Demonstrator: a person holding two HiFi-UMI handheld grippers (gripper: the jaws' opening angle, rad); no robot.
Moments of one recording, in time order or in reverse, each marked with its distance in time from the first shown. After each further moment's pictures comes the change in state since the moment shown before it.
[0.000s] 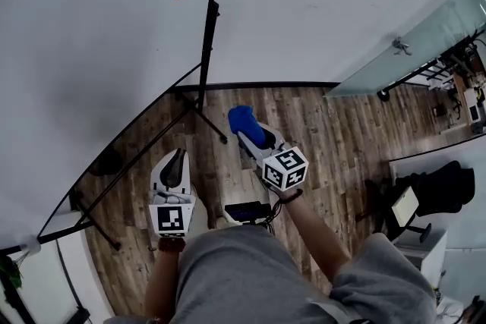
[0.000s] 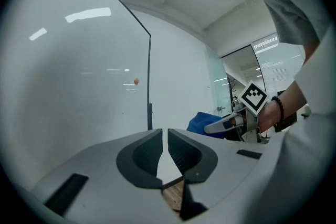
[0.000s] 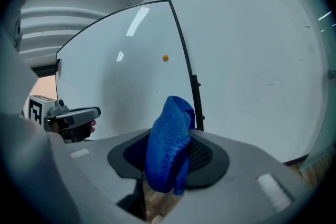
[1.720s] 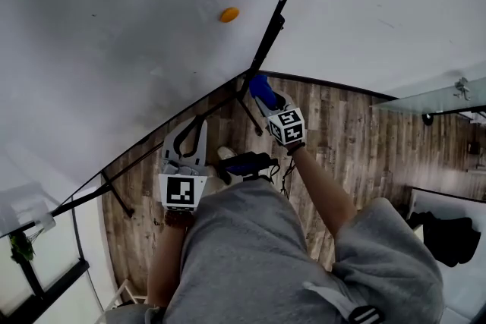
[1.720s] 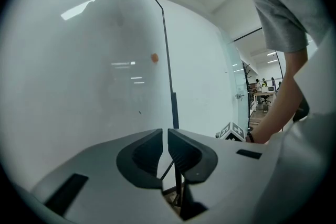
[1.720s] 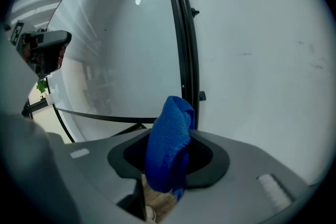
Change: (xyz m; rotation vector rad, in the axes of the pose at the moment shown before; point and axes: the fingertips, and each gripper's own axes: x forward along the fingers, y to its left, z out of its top) left arm 0.143 0.112 0.008 0.048 0.087 0.122; right arm 0.264 -0.133 -0.078 -0.152 0.226 0.093
